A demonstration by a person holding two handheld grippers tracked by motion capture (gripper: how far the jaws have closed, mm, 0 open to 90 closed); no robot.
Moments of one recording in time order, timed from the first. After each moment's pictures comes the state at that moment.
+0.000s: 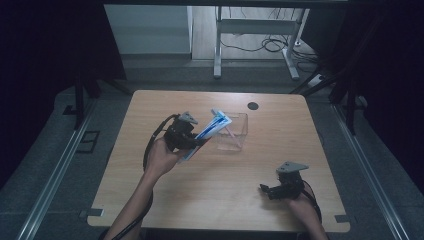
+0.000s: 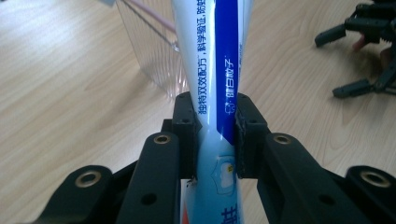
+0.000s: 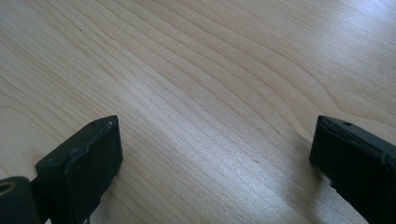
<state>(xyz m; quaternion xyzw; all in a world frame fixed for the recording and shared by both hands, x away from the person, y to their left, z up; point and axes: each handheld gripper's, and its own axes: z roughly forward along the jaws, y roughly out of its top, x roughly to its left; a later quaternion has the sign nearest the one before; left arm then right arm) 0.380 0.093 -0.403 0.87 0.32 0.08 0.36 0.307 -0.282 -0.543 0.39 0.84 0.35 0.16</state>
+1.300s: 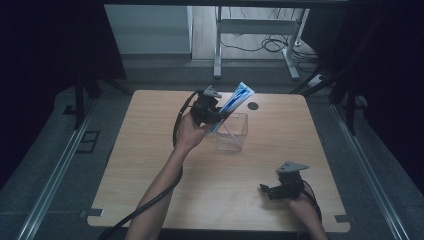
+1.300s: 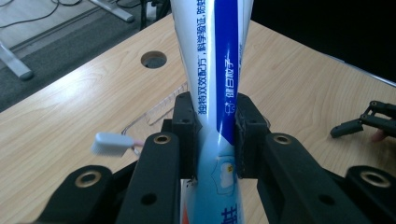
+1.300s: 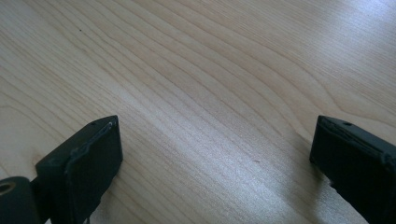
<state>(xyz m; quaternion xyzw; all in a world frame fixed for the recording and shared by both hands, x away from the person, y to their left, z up) 0.445 0.029 -0.381 0.84 0.30 0.12 0.43 0.307 -0.282 -0.543 0.39 0.84 0.35 0.16</state>
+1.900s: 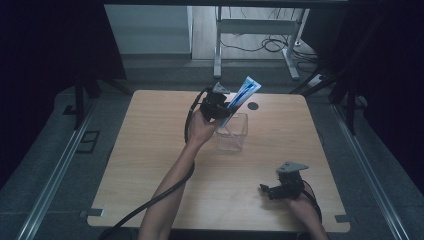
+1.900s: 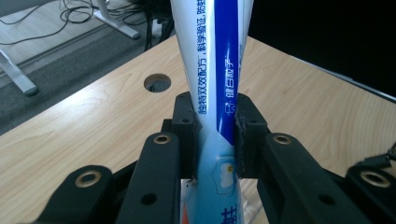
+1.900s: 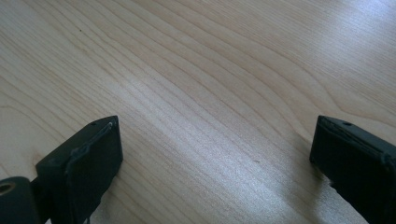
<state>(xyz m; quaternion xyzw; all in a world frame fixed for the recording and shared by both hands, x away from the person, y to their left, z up) 0.469 0.004 -0.392 0.83 0.31 0.13 0.45 0.307 -0.282 -0.543 0.39 0.84 0.35 0.16</state>
